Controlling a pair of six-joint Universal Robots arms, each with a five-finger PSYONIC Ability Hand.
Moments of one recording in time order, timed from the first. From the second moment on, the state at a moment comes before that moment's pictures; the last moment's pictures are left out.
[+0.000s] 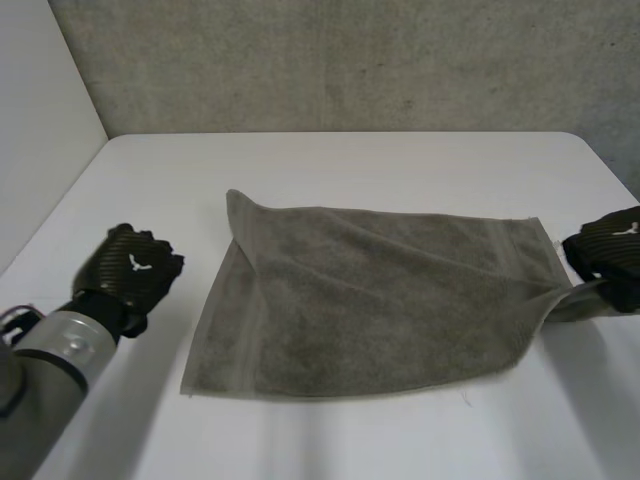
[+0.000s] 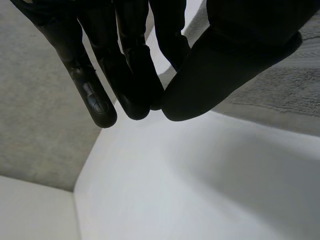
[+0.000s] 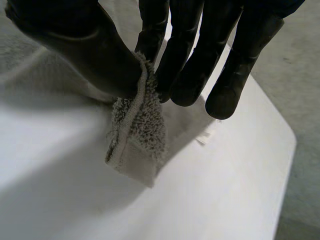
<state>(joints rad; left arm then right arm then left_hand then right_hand) 4.42 -1.61 -2.01 3.36 -1.46 3.95 1.47 -1.49 1.65 0.43 1.18 2.27 1.19 1.19 1.19 1.19 1.02 1.33 1.33 1.34 1.33 1.17</state>
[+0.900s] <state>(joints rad) 4.38 -1.88 -2.08 3.50 -1.19 3.62 1.53 -1.45 1.79 0.09 1.24 2.39 0.46 0.46 0.46 0.46 0.28 1.33 1.33 1.34 1.33 1.17</state>
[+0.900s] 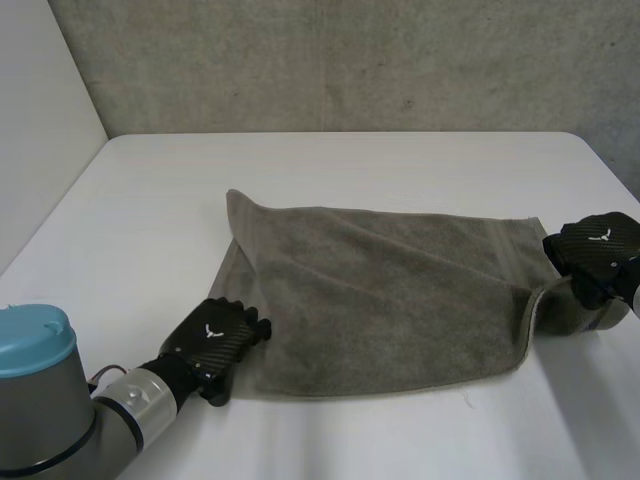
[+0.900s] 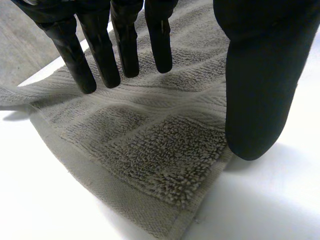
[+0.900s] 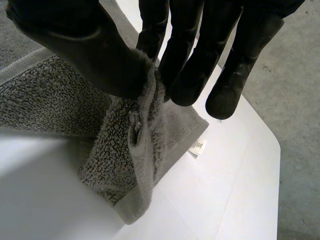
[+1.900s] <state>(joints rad) 4.35 -1.95 -2.00 3.56 -1.20 3.57 1.55 -1.44 1.80 0.08 1.24 2.40 1.14 1.16 1.16 1.16 0.97 1.34 1.33 1.34 1.33 1.17</state>
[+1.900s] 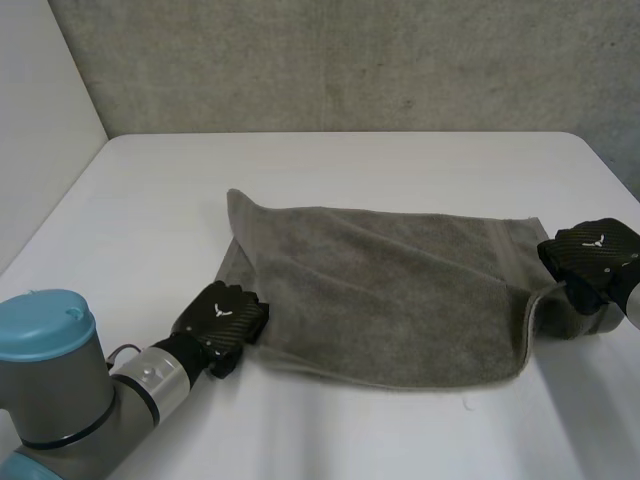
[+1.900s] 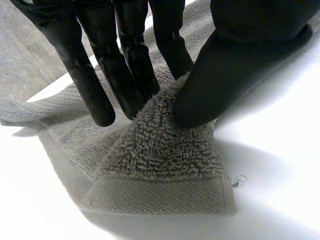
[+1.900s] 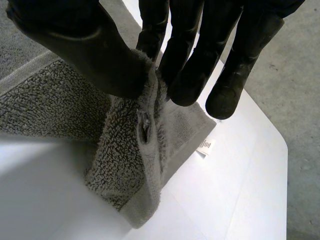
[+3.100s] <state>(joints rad) 4.50 -1.86 -1.75 3.34 -1.33 3.49 1.56 -1.36 1.42 0.50 1.27 2.28 1.19 1.22 1.22 1.22 1.01 1.34 1.34 1.34 1.34 1.17</state>
